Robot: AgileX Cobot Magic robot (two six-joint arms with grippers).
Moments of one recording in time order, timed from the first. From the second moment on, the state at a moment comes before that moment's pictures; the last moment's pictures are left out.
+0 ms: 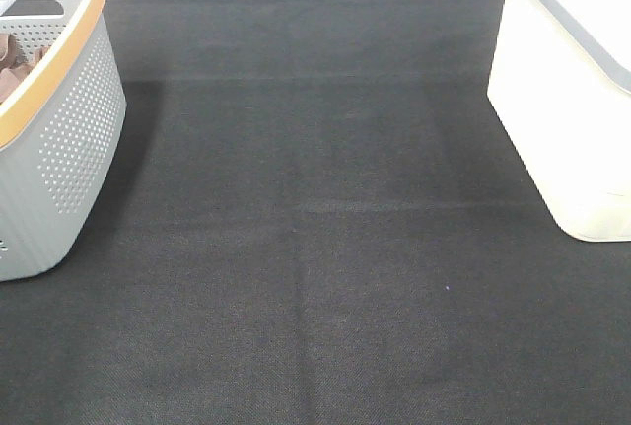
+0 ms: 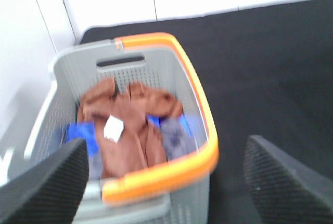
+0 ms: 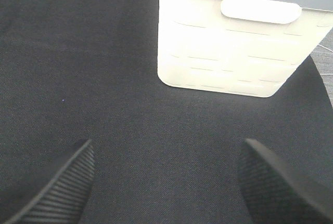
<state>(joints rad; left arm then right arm) -0.03 0.37 -0.52 -0.08 0.42 0.13 0.03 -0.01 -0.50 0.01 1.07 -0.12</state>
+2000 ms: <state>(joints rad) 0.39 1.74 -1.35 -0.24 0.83 -0.16 0.03 -0.01 -0.50 0.01 1.07 -0.12</state>
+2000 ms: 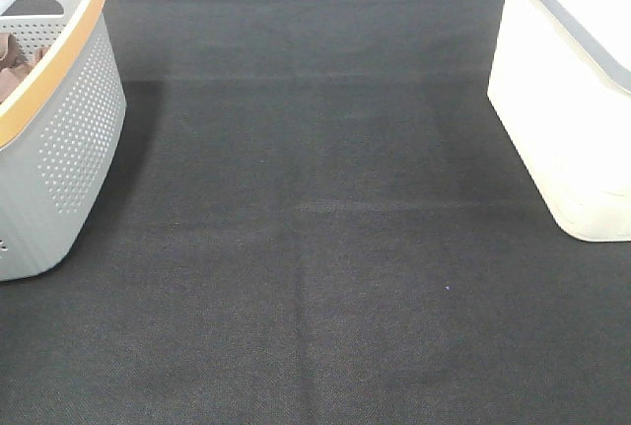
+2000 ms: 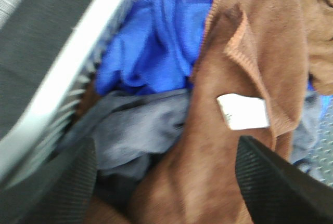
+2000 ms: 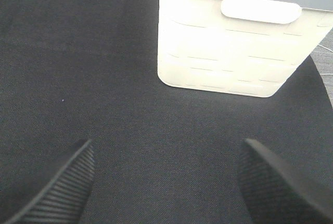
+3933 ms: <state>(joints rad) 0.36 2.09 -1.58 -0.69 0.76 0.03 0.03 -0.01 -0.50 0.01 1.07 -0.12</state>
